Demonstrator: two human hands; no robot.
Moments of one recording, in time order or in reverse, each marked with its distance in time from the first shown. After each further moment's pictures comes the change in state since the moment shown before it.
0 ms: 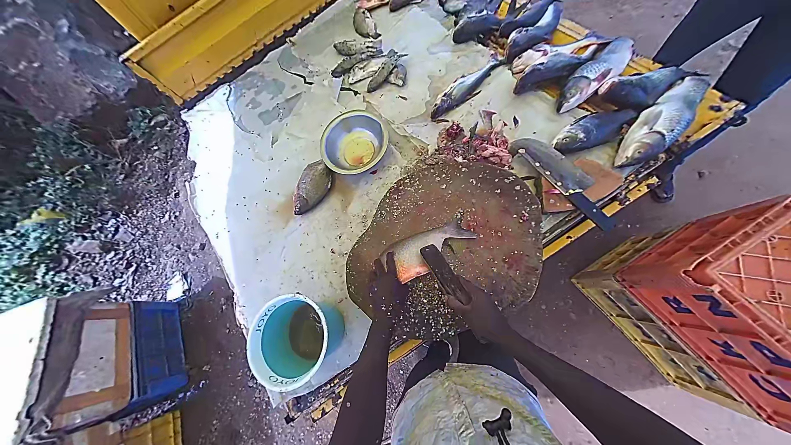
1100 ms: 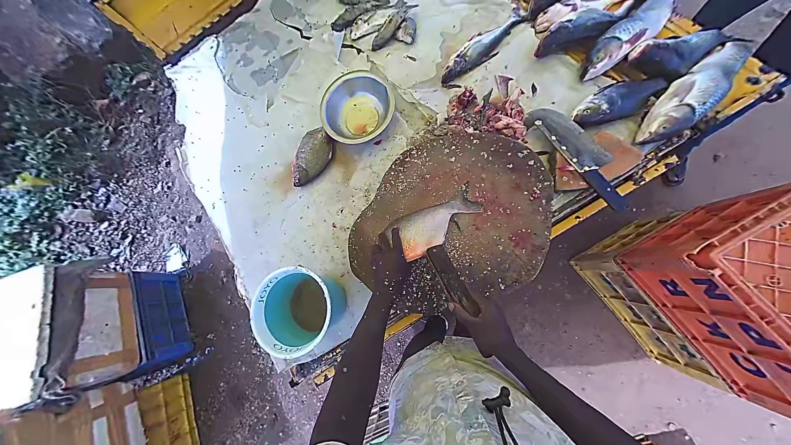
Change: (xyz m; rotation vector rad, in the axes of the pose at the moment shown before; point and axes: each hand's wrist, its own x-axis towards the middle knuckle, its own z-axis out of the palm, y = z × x) left_hand -0.011 -0.009 0.006 0.062 -0.020 0.099; right_hand -0.076 0.026 0.045 0.077 0.082 0.057
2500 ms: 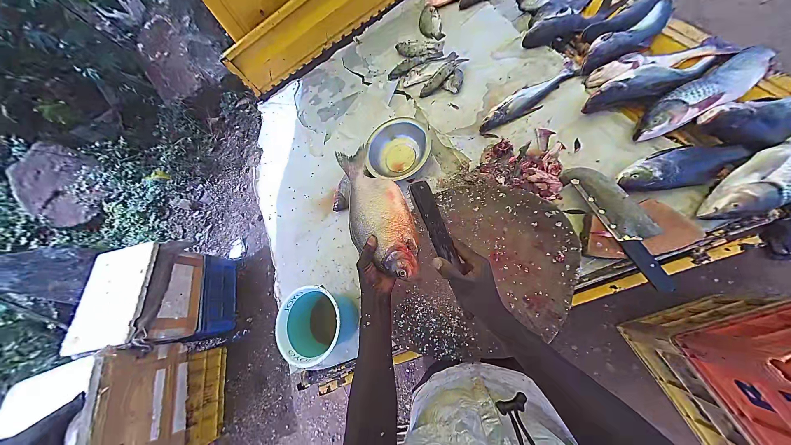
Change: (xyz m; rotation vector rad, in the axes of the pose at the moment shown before) left_hand 0.032 0.024 -0.122 -2.341 0.392 -0.018; right_hand 0.097 -0.164 -0.077 0.556 -0.161 -0.442
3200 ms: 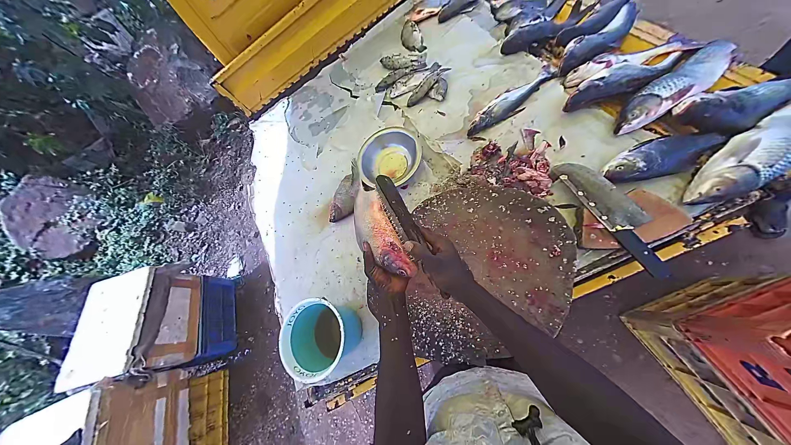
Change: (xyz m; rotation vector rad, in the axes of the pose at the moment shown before) left_hand 0.009 -0.023 0.013 -0.138 0.076 0.011; right_hand 0.032 -0.018 0.022 0.089 -0.190 0.072
